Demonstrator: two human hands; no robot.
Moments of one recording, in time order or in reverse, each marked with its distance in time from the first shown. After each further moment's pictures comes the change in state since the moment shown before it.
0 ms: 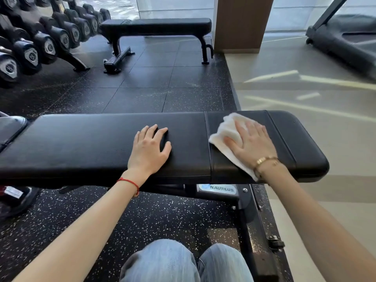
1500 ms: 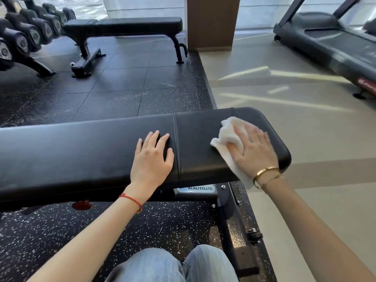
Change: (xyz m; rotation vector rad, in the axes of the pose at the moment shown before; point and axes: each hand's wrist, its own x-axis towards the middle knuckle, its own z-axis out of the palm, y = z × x) left_hand -0.009 0.085 0.034 -0.025 0.023 0.104; right_hand -0.041 0.070 -0.010 -0.038 0.008 0.148
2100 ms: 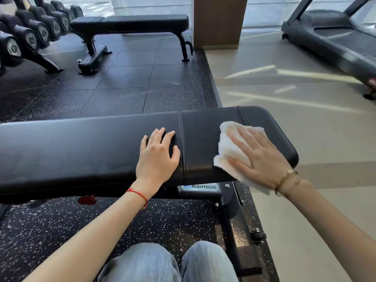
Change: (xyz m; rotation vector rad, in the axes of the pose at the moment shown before) left_hand -0.001 0.003 -0.002 -0.008 0.023 -0.018; right_hand -0.021 0.011 -0.018 0.006 -0.027 -0.426
